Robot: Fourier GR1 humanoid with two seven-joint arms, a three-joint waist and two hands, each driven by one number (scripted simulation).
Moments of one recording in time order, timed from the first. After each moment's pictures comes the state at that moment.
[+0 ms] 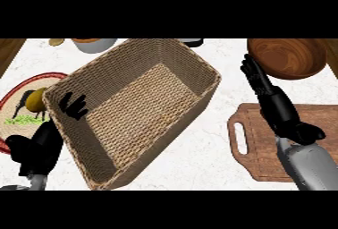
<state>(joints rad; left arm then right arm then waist) -0.02 0.52 -0.29 -1.67 0.30 0.33 0.11 -0.33 -0.38 0.26 -1.49 -0.19 -0.08 -0.21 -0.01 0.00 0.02</state>
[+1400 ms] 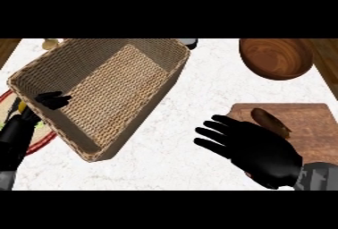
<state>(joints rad) -0.02 0.67 -0.21 -1.65 0.17 0.25 0.02 -0.49 -0.78 0.76 -1.90 0.63 0.31 0.02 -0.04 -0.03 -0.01</state>
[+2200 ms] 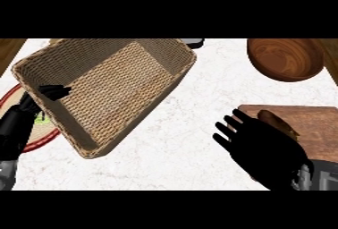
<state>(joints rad) -0.09 0.62 -0.16 -1.61 0.16 0.20 -0.03 -0.69 -0.78 0.78 -2.01 0.62 1.01 0.36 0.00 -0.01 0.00</state>
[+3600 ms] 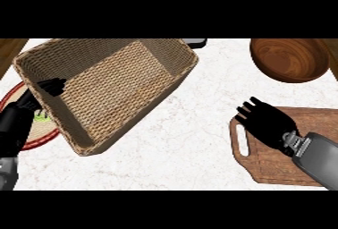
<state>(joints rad) -0.10 0.54 -0.06 -1.61 0.11 0.13 0.00 -0.64 -0.82 0.89 -1.57 1.04 0.74 0.02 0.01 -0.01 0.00</state>
